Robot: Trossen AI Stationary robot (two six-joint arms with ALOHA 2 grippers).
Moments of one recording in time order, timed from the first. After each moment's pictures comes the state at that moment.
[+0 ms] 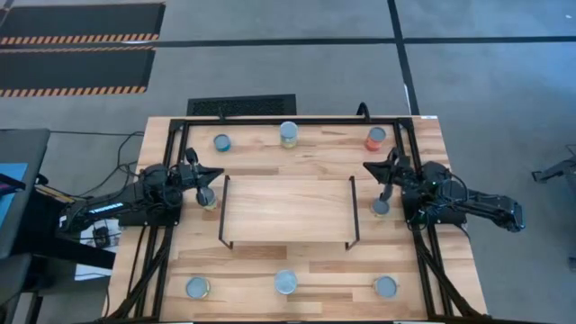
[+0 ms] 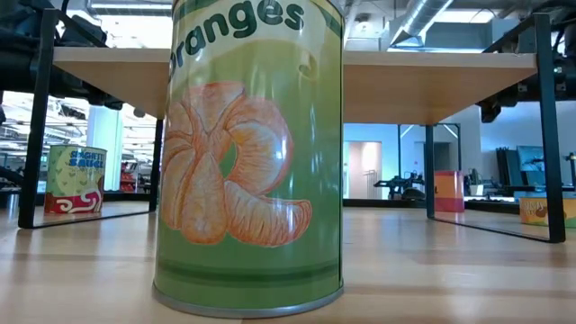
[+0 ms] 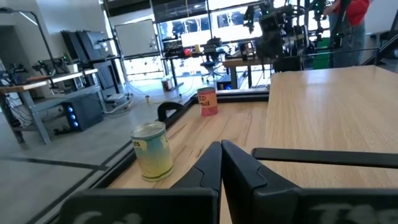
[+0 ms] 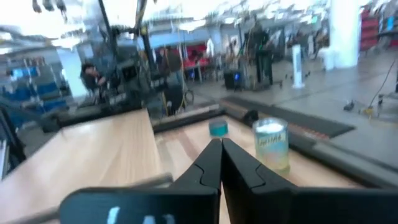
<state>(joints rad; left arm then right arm) 0.30 0.03 0.01 0.03 -0.01 0.13 -0.29 0.01 0.01 0.15 0.07 0.18</state>
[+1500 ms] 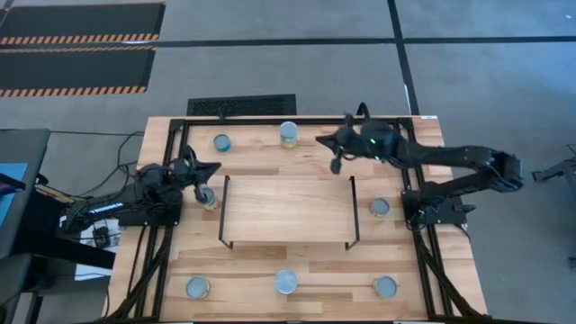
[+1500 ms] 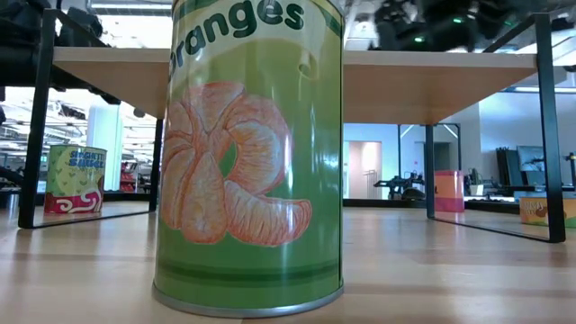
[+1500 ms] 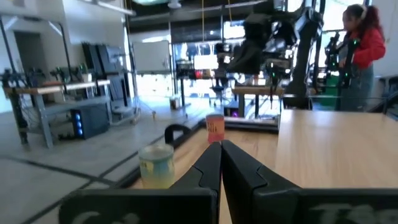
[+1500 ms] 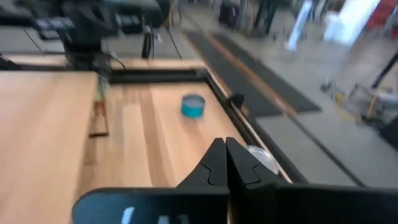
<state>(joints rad) 0.30 0.03 0.01 0.15 -0.06 0.05 -0.37 1.22 0.78 0.19 0.00 -0.16</state>
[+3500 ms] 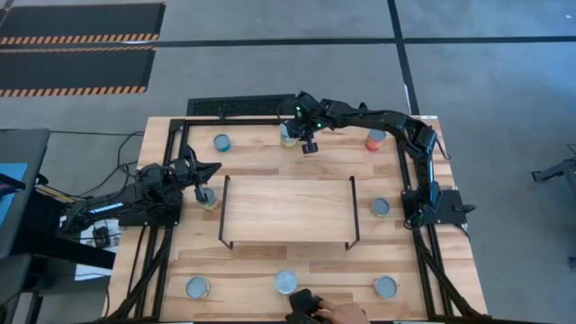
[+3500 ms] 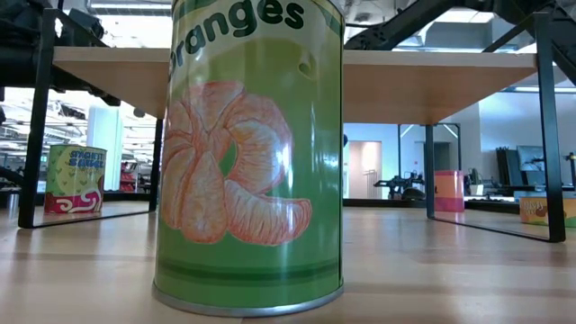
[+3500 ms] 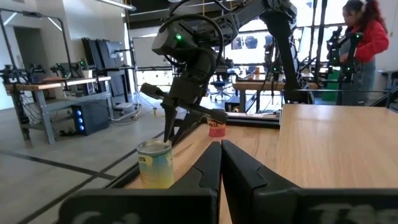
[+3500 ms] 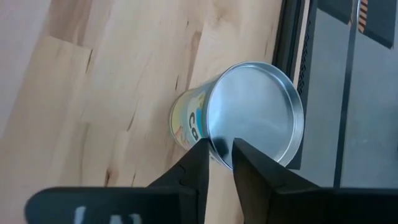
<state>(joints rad) 0.30 0.03 0.01 0.12 -0.06 0.04 -0.53 2.02 1.60 -0.52 -0.03 -0.82</state>
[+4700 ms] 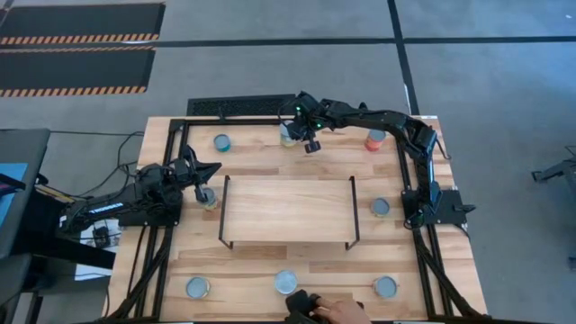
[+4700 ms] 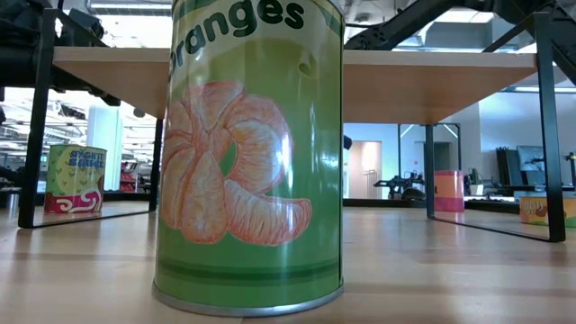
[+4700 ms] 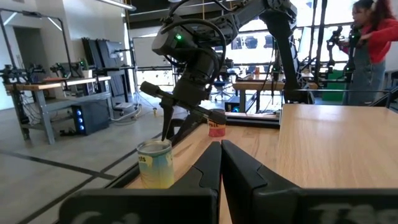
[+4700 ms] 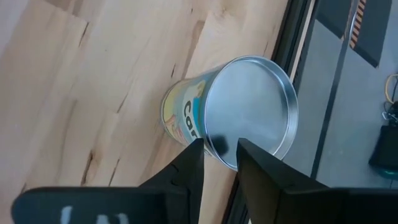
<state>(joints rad) 0.30 0.03 0.01 0.12 -0.06 0.04 -0.53 2.02 1.60 -0.52 0.00 -0.97</state>
